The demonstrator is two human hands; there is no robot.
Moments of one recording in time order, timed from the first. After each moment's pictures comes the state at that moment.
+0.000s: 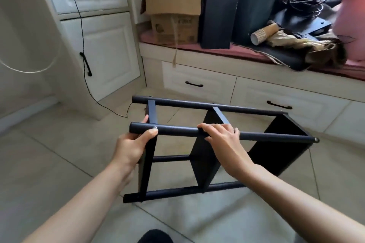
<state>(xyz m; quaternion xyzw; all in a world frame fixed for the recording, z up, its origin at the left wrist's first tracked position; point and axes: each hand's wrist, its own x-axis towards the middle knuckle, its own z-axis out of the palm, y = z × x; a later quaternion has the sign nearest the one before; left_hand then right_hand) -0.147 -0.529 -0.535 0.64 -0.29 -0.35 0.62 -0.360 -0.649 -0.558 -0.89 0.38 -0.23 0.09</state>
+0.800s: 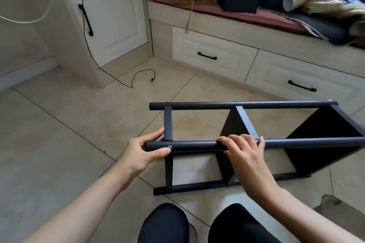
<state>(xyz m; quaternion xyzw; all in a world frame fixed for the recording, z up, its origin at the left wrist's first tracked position) -0.122 -0.498 -0.637 0.67 -0.34 -0.42 0.50 -0.380 -0.622 -0.659 -0.90 0.38 -0.21 -0.03</state>
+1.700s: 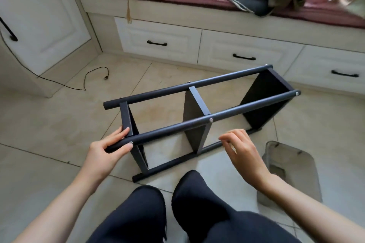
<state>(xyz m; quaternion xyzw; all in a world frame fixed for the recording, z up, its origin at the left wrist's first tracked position) -0.150 -0.491 -0.626 0.71 -0.42 -0.35 0.44 -0.489 -0.593 -0.670 -0.85 0.41 -0.32 0.05</state>
